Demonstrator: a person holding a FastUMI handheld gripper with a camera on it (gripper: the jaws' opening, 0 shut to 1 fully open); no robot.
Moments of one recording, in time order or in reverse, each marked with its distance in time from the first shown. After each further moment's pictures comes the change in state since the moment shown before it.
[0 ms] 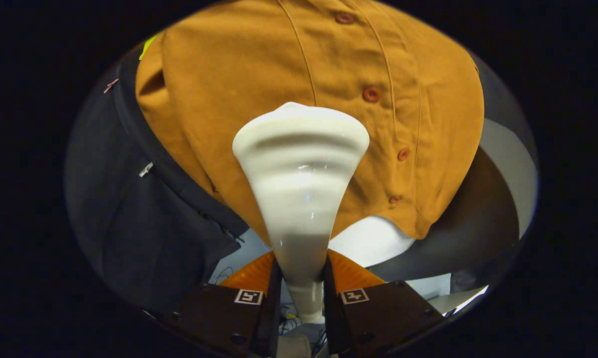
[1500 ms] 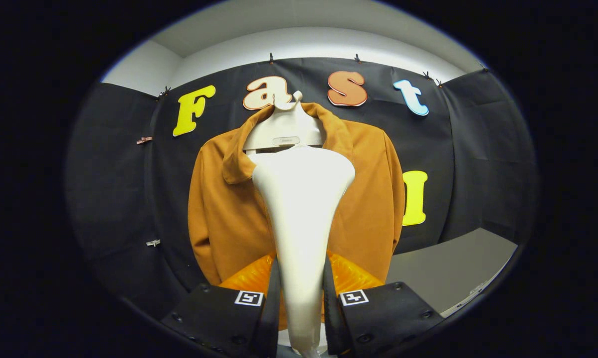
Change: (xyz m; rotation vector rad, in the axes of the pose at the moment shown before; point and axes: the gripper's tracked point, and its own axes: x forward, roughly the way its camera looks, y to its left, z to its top) arm -0.185 -0.040 0.190 -0.107 -0.738 -0.008
